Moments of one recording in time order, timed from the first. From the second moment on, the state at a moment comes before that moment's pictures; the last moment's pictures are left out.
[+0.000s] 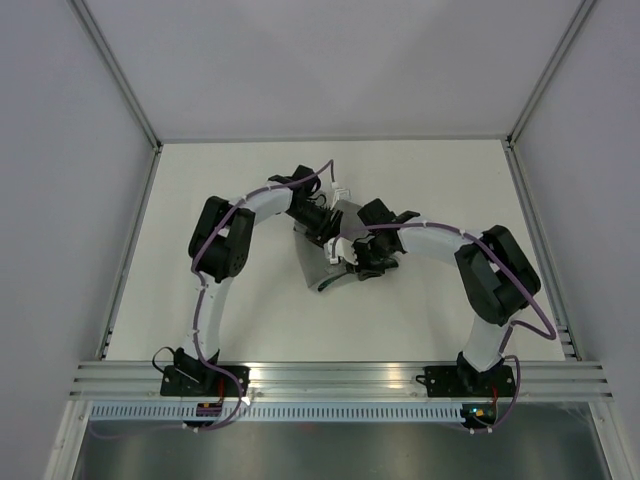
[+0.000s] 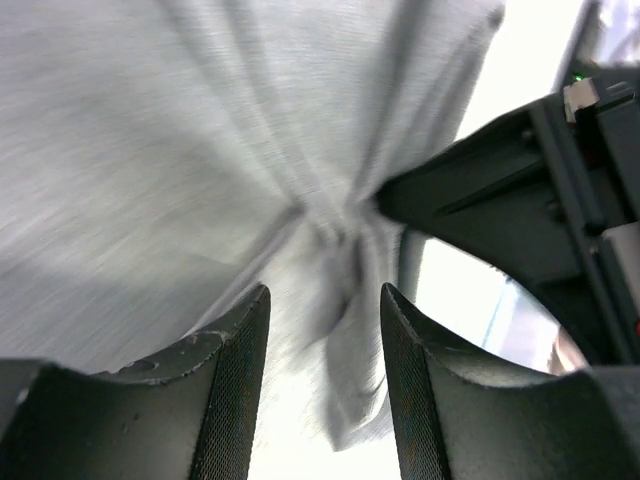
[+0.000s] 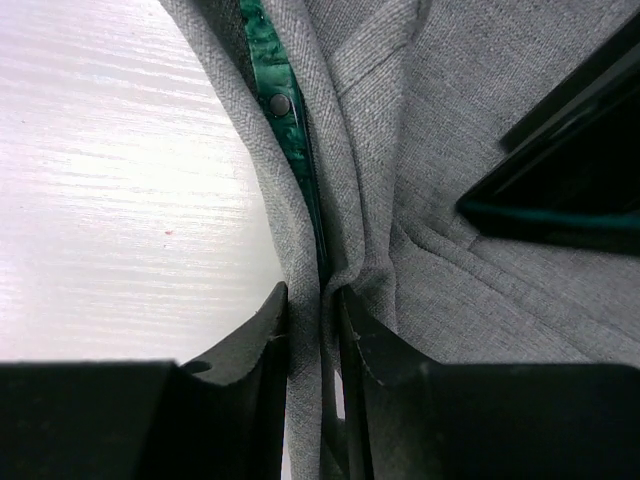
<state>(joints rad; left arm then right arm) -0.48 2.31 1.72 -0.78 0.94 0.21 0.59 1.78 1.06 -0.53 -0.45 -1.06</state>
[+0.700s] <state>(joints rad) -0.38 1.51 1.08 -0.09 0.37 -0.12 0.43 2.18 1.57 -1.11 -0.75 -1.07</state>
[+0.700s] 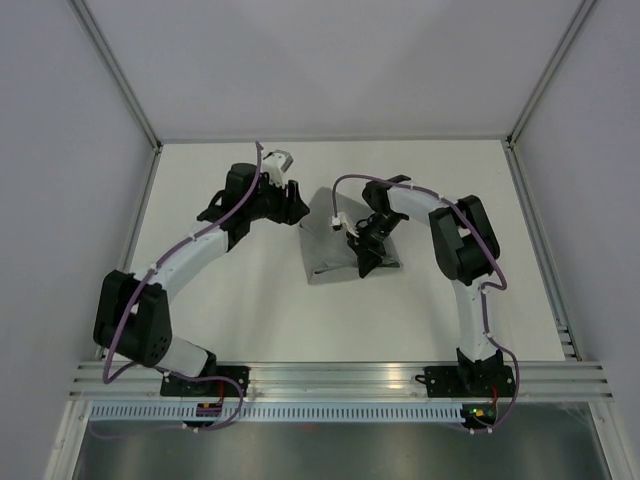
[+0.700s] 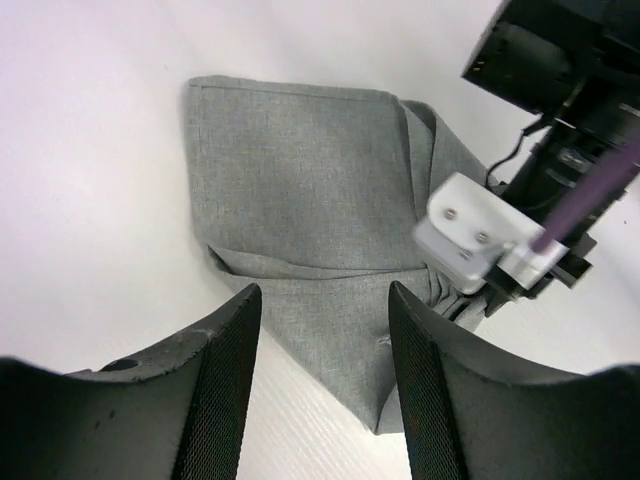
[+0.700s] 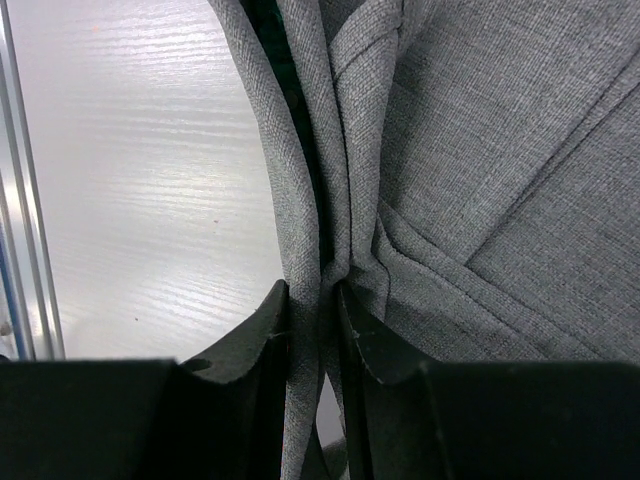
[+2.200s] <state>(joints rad) -1.18 1.81 0.79 0.42 -0.40 0.51 0.39 2.37 1.72 -1.40 -0.81 -0.96</state>
